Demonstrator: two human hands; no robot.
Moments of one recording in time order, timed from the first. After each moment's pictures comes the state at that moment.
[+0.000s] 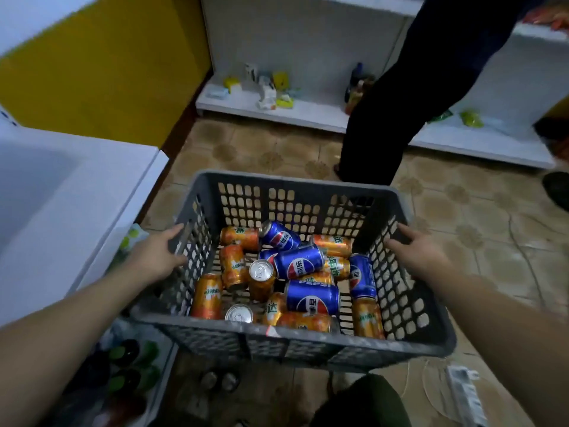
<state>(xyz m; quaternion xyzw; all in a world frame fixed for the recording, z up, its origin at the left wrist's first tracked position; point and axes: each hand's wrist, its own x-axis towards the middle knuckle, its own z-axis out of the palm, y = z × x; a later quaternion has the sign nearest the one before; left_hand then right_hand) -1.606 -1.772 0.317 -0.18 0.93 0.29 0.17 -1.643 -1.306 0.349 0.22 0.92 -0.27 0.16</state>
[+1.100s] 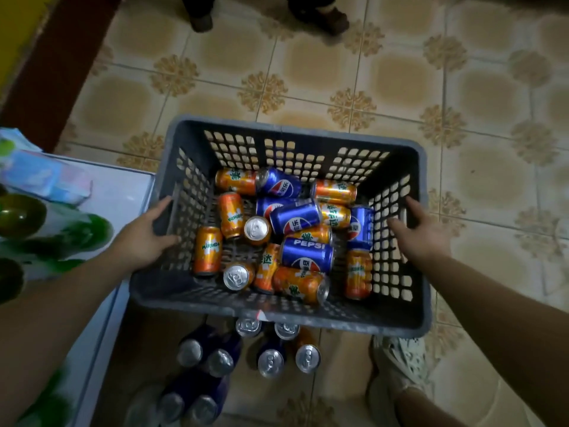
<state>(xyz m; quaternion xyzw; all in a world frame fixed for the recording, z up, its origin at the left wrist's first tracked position) -1.697 -1.793 -0.138 -0.22 0.89 0.33 0.23 -1.736 -1.321 -0.113 0.25 0.90 -0.32 0.17</state>
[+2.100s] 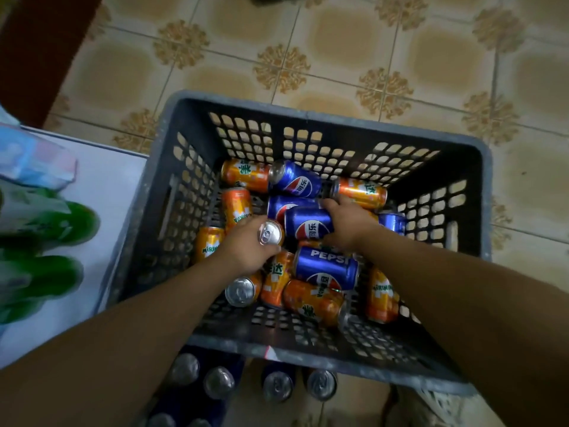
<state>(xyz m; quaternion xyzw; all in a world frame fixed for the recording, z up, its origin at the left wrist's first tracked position) -1.721 -1.651 -0.188 -0.16 0.85 0.37 0.34 -1.794 -1.448 -0.196 -0.11 0.92 -0.10 0.37</state>
